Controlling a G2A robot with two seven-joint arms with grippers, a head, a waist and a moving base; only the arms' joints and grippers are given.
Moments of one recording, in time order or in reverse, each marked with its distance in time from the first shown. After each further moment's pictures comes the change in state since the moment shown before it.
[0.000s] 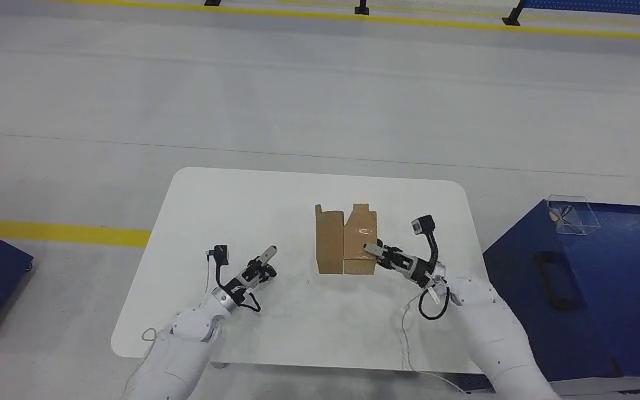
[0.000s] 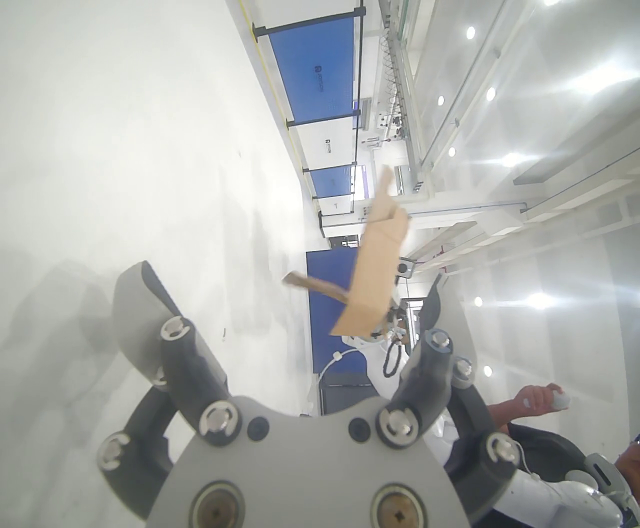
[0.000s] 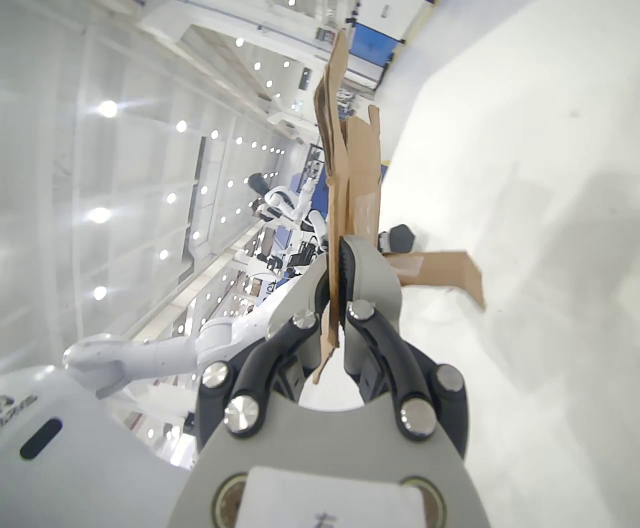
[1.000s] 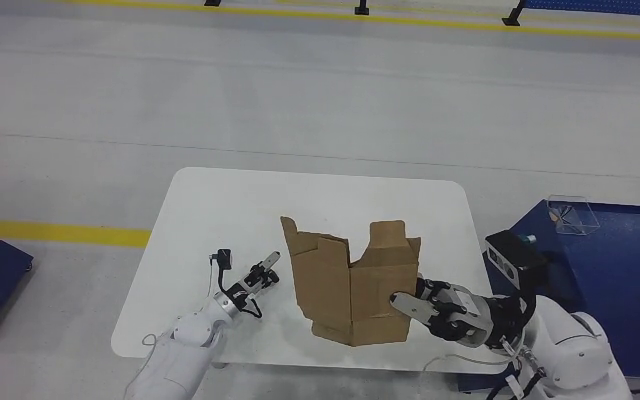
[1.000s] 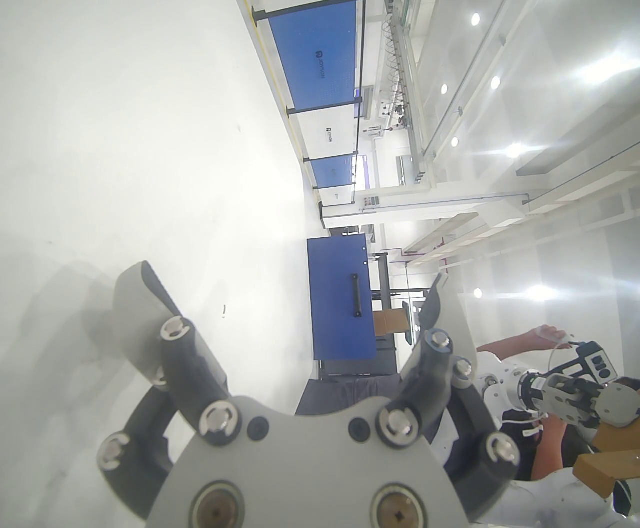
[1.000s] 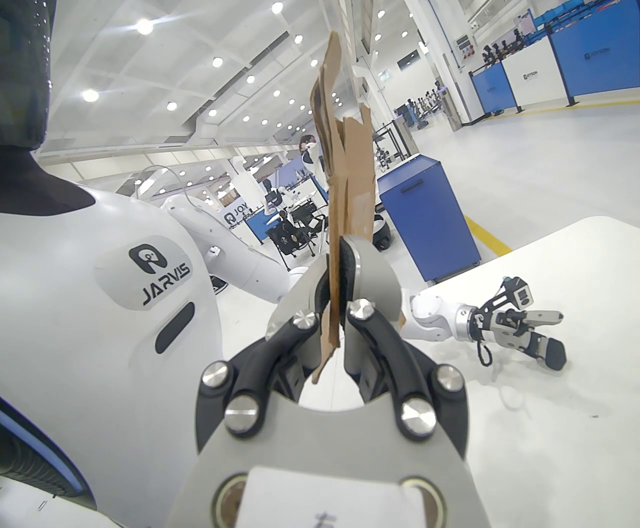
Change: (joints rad) left arm 0.009 0.001 0.001 -0.012 0.001 0.009 -0.006; right arm -0.482 0.094 0.367 -1.170 -0.102 0.156 -0.062
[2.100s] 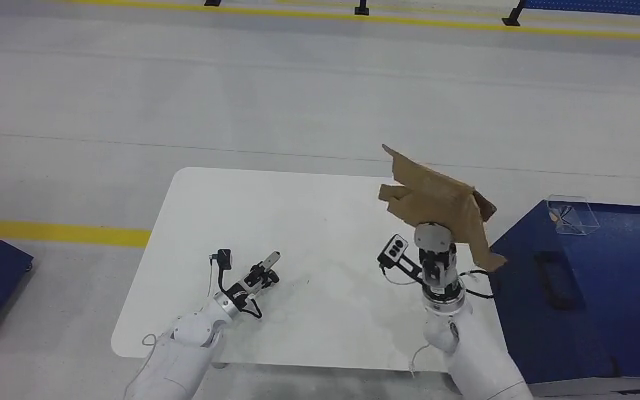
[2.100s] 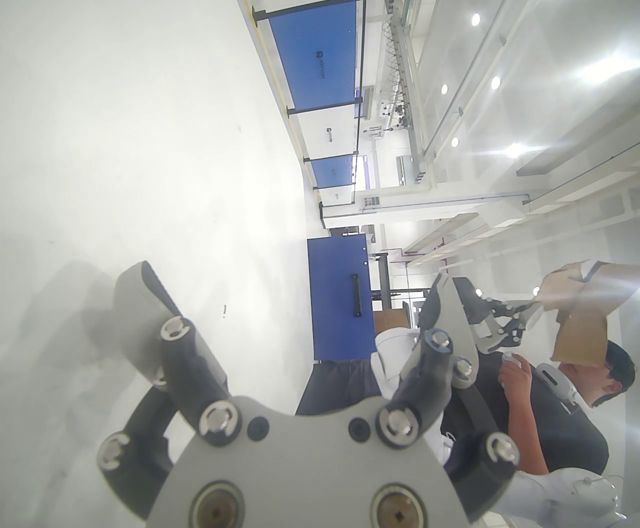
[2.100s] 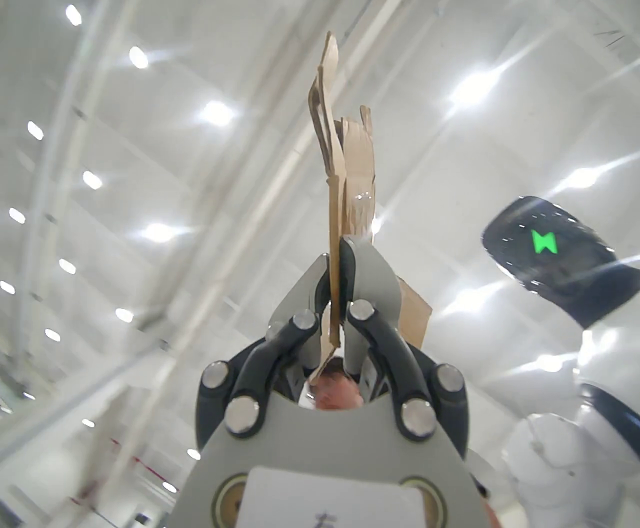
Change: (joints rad) left arm 0.000 0.000 0.000 0.000 0.000 0.000 0.000; right arm 0.300 -0.080 -0.545 0.834 1.848 1.310 0.160
